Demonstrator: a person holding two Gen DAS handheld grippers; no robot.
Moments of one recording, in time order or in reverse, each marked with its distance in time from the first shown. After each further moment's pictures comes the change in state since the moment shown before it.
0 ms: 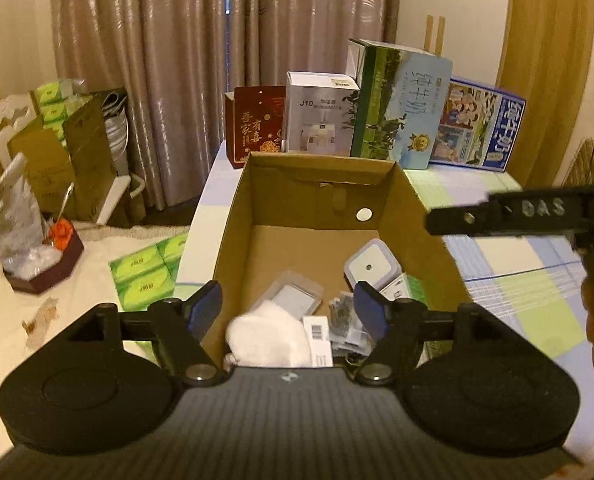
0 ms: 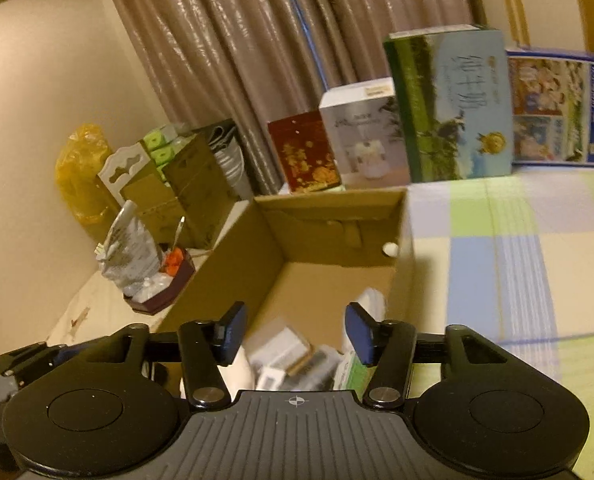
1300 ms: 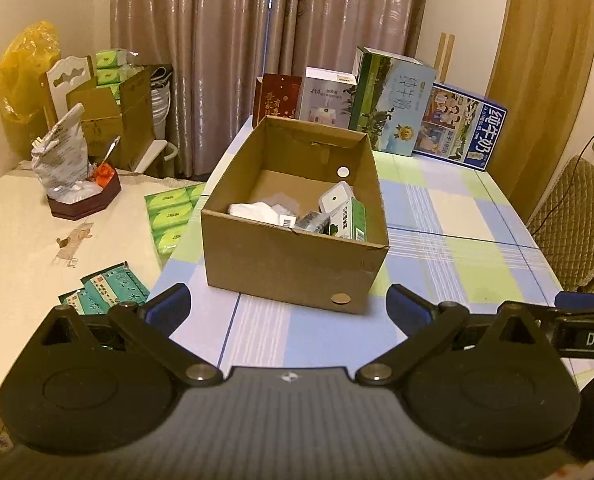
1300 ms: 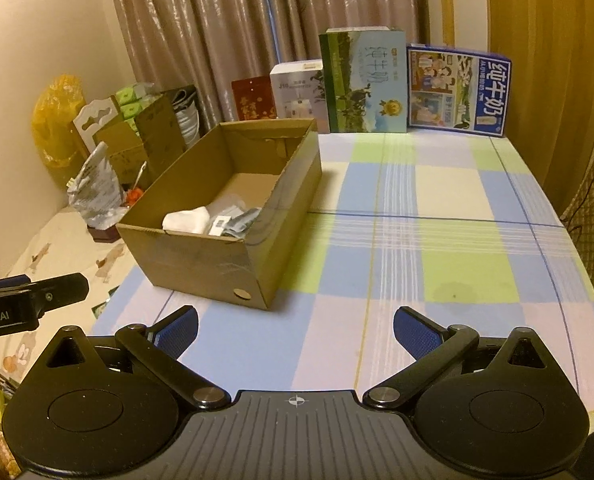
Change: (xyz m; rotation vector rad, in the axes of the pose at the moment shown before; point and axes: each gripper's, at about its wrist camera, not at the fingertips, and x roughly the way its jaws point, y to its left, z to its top) left arm -0.178 -0.066 -0.095 -0.120 0.006 0.083; right arm -0.197 0.024 -0.138 -0.079 0.052 -0.208
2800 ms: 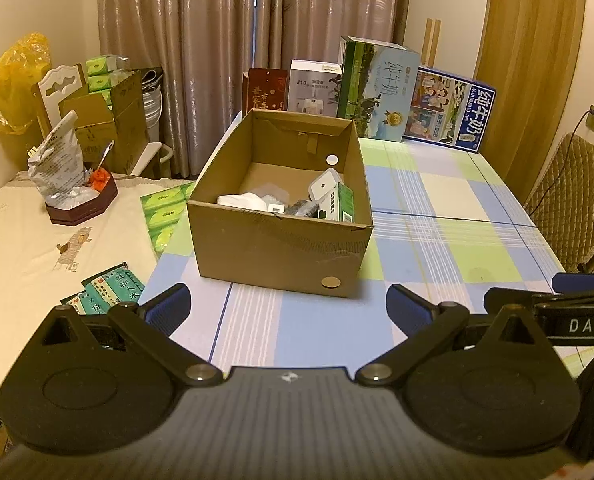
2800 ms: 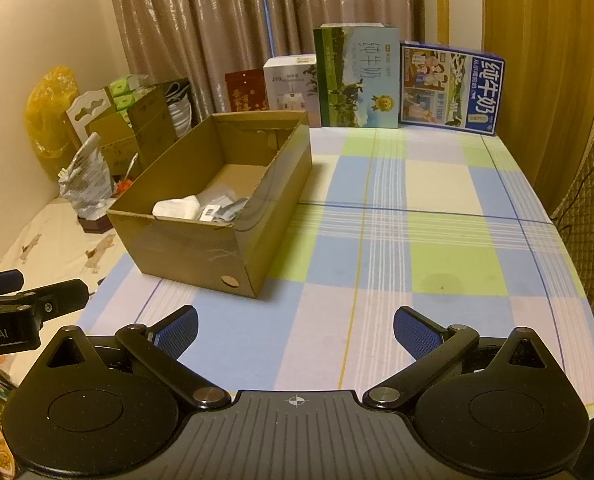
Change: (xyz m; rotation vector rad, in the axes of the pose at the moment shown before) left arm -0.002 -0.020 -0.013 0.054 0.015 -0.003; right arm 0.001 0.000 -0.008 -0.010 0.015 -0.033
